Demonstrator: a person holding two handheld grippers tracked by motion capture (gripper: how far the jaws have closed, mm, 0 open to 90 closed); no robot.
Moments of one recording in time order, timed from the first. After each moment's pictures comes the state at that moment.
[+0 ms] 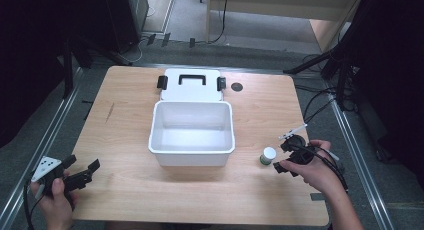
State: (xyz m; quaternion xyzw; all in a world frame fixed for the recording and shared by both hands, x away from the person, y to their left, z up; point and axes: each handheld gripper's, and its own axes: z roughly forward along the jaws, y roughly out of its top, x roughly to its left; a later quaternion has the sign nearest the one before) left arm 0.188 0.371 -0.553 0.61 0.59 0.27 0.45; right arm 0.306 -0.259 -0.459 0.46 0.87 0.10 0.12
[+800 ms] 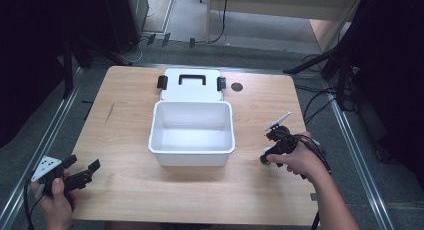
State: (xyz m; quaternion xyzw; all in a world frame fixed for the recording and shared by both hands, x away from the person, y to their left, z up) left arm 0.189 0.372 -0.553 0.61 0.59 0.27 0.46; right arm 0.343 -0.228 -0.470 0.49 0.87 0.08 0.05
